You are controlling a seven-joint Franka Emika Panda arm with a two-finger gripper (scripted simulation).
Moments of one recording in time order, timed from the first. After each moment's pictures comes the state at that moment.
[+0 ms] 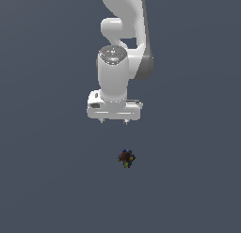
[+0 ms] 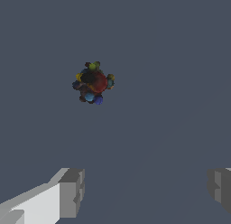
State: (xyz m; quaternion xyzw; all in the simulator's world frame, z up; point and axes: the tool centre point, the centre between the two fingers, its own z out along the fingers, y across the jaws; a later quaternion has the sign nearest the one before) arm 0.009 -0.027 0.177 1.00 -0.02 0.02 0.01
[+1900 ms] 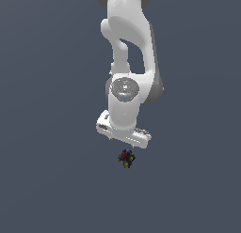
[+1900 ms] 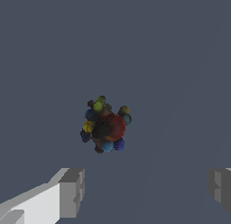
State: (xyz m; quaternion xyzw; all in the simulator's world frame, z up) arm 0.077 0.005 0.127 0.98 -0.18 0.01 0.01
